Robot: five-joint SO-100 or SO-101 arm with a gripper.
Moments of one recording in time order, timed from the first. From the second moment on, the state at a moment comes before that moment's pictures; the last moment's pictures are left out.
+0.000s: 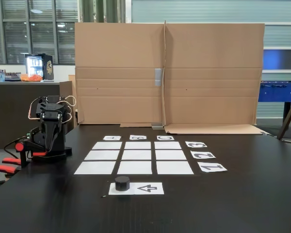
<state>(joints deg) 73.5 190.4 173.8 53.9 -11.7</state>
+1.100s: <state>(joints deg) 68.9 190.4 173.8 53.9 -11.8</state>
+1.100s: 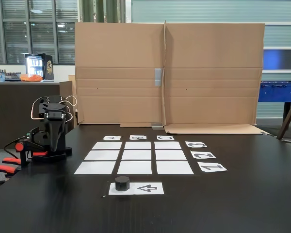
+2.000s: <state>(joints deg) 62.8 139.4 120.0 74.3 -11.8</state>
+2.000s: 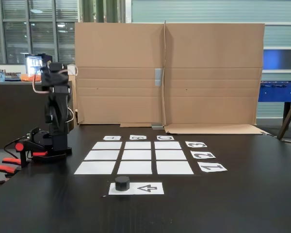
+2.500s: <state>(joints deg) 62.5 115.5 96.2 80.6 -11.8</state>
